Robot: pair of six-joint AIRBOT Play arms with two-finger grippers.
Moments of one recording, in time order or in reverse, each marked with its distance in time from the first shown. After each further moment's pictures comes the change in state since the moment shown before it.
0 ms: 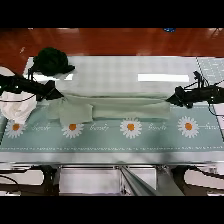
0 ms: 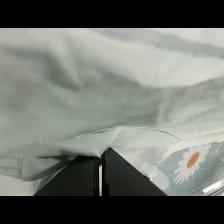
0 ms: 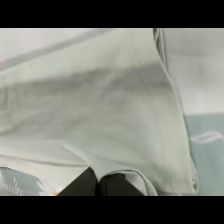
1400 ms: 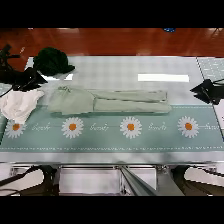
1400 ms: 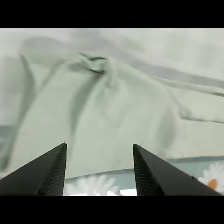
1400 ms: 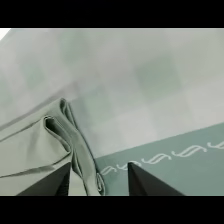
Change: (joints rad) left arm 0.058 0.295 -0.021 0.080 0.050 0.023; right arm -0.264 0.025 0.078 -0.067 -0.033 0.002
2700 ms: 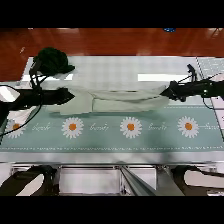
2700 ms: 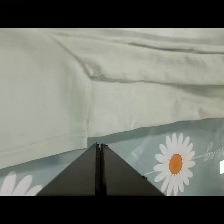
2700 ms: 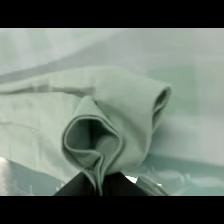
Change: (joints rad) left arm -0.356 0.270 -0.415 -0.156 0.340 0.030; right arm 0.341 -0.048 -0.018 0.116 0.034 -0.047
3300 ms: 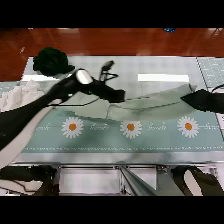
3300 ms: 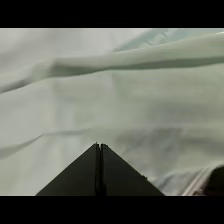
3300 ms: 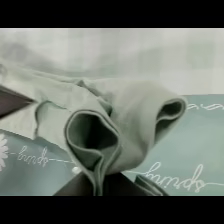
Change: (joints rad) left arm -0.519 -0.653 0.573 -0.062 -0.035 -0.053; right arm 0.000 0.787 -0.151 -0.157 0.153 0.176
